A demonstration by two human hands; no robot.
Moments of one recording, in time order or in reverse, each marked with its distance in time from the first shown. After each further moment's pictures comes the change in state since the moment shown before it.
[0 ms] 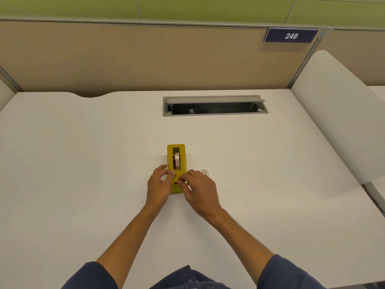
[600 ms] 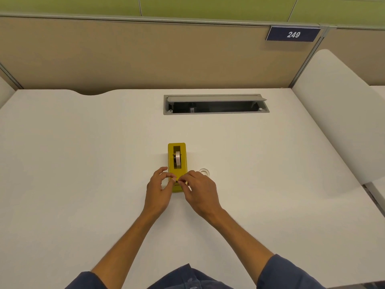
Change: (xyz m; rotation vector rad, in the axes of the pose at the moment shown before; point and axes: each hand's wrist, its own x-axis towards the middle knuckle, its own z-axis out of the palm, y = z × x) left_hand -0.011 -0.016 -0.006 0.077 -0.018 0.129; right_hand -0.004 0.002 0.004 0.012 -0.038 0.011
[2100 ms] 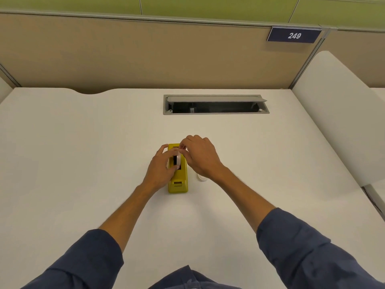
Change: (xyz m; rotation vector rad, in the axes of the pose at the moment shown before) left_hand 0.066 0.023 -0.008 0.303 -0.165 0.205; right_hand 0.096 0.012 -0.035 -0.184 -0.156 -0.100
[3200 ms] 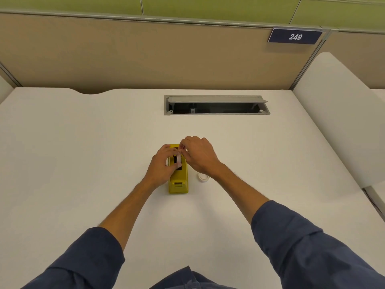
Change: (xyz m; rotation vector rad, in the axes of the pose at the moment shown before) left_hand 0.006 -0.001 -0.003 -0.172 -0.016 0.009; right_hand 0.017 0.011 0.017 -0.034 -0.049 0.001
